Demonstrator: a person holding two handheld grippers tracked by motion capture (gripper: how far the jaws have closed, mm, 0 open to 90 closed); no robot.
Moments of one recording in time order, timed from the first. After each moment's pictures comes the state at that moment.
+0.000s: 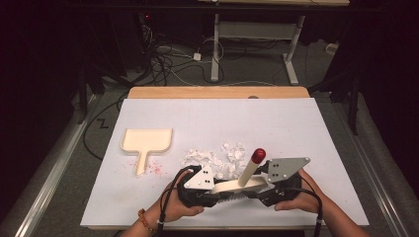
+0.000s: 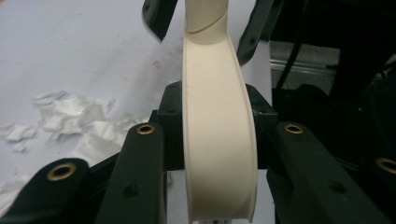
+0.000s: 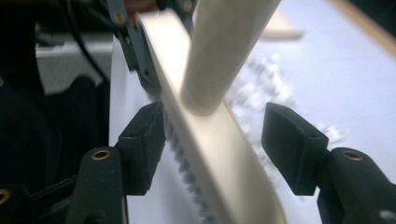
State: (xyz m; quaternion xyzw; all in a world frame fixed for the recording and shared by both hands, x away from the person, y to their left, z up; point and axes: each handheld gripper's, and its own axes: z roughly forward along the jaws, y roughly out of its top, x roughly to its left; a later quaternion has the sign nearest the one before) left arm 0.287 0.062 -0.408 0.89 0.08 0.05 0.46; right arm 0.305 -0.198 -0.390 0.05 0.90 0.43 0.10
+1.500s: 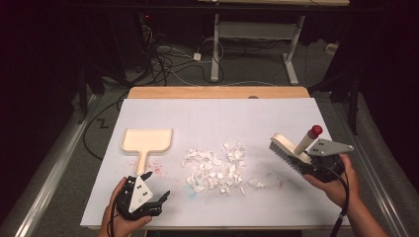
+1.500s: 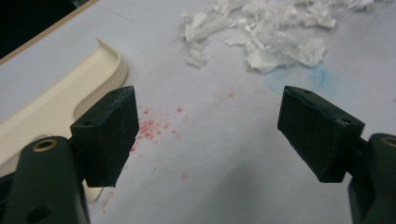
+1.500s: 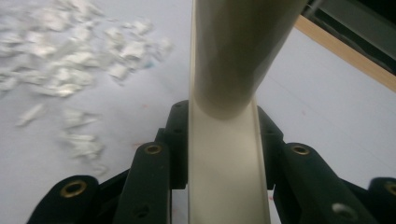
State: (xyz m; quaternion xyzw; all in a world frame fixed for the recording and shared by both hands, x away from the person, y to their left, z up) left arm 0.250 0.198 -0.466 0.84 0.30 0.29 0.36; right arm 0.334 -0.299 -0.388 0.32 0.85 0.33 0.27
